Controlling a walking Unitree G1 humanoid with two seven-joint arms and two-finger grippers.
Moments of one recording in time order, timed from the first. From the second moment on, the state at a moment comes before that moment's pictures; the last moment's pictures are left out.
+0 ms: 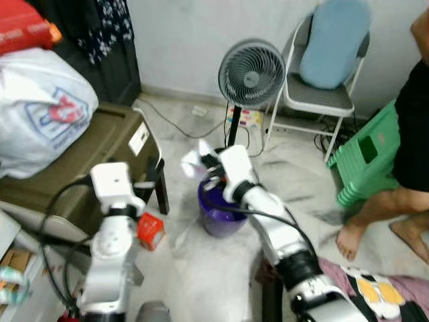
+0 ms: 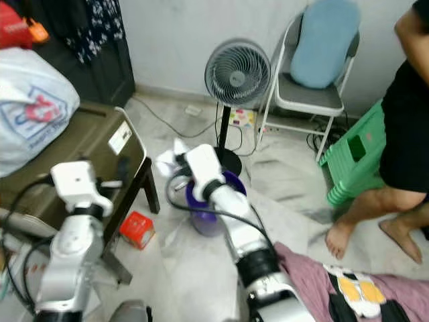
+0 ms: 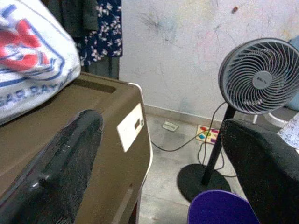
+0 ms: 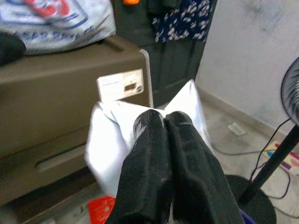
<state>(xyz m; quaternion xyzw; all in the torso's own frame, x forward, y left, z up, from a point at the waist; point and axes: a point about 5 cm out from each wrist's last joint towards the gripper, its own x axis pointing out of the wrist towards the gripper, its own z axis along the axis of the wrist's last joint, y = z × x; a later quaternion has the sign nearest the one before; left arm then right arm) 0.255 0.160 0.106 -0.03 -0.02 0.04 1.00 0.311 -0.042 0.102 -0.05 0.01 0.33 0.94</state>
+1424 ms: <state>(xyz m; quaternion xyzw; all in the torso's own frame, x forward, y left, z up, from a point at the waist) 0.224 0.171 0.090 0.00 0.00 0.01 1.00 0.294 -0.118 0.093 -0.04 0.02 0.20 0.98</state>
